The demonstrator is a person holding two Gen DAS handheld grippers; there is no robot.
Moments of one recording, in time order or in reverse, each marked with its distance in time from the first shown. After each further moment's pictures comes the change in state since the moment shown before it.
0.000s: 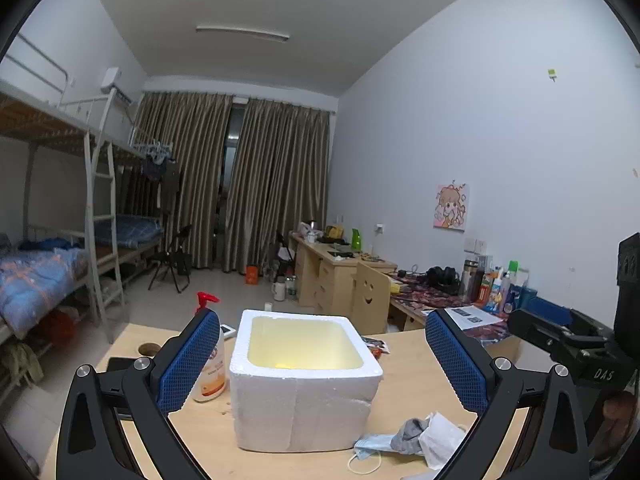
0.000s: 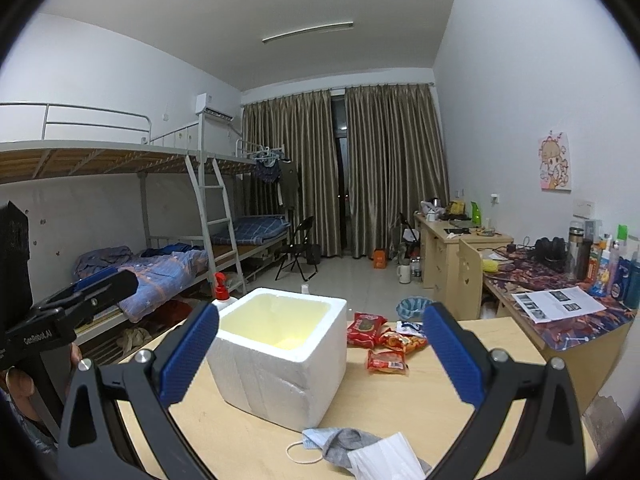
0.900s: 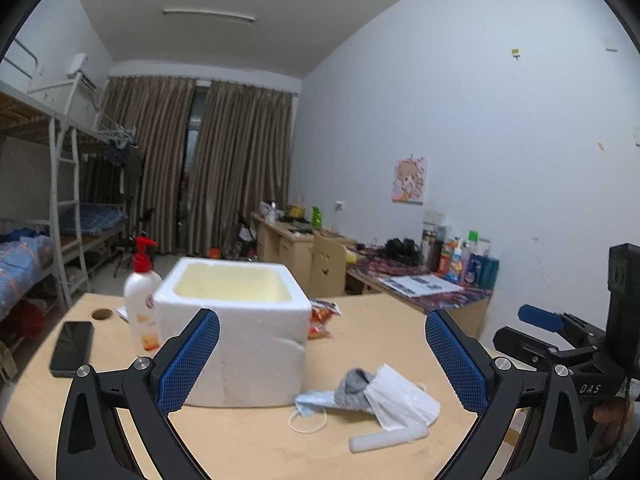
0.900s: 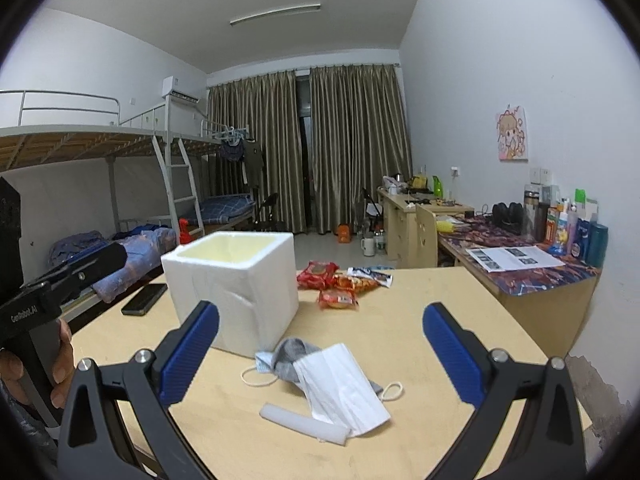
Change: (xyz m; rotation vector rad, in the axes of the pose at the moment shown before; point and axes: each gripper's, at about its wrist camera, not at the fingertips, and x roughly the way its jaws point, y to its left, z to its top) left arm -0.001 -0.055 -0.064 0.021 0.066 -0.141; right arm -0.048 -0.034 -0.076 0.019 0.080 -0.124
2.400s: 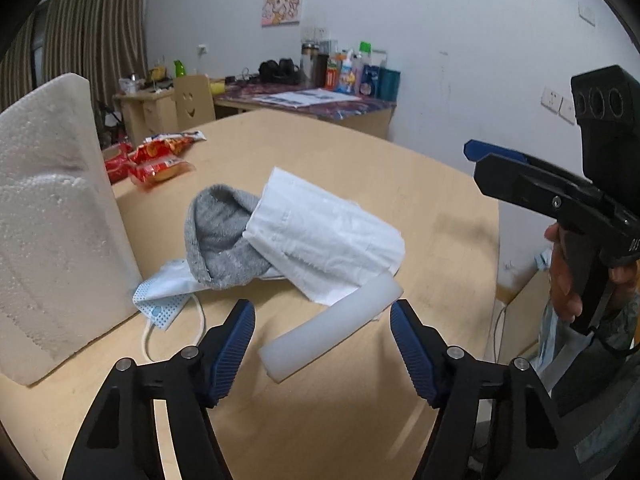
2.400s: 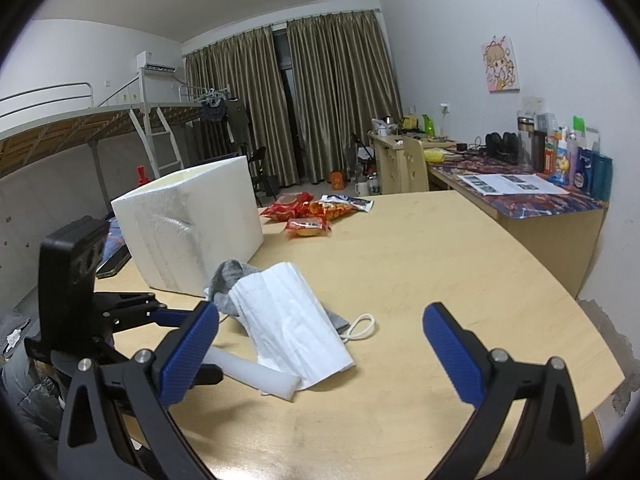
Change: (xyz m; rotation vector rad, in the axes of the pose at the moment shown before) left arm 0.155 -0.054 -0.124 0.239 0.636 -0.436; right arm 0.041 -0.061 -0.053 0.103 0.186 0.013
